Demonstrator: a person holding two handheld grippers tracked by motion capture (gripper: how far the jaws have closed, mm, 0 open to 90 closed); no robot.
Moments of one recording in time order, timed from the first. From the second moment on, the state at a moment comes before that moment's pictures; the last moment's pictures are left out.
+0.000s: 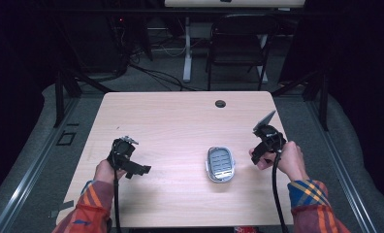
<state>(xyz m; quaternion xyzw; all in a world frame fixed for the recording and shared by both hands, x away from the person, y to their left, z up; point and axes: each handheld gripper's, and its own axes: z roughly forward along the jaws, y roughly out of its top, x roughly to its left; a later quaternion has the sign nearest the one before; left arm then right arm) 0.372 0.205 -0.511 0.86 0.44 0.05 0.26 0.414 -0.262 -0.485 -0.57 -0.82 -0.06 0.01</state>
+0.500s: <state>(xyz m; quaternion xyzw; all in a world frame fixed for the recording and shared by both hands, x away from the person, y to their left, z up) 0.372 0.204 -0.511 0.86 0.44 0.04 0.26 0.418 -0.252 -0.473 -0.55 -0.83 -0.06 0.00</state>
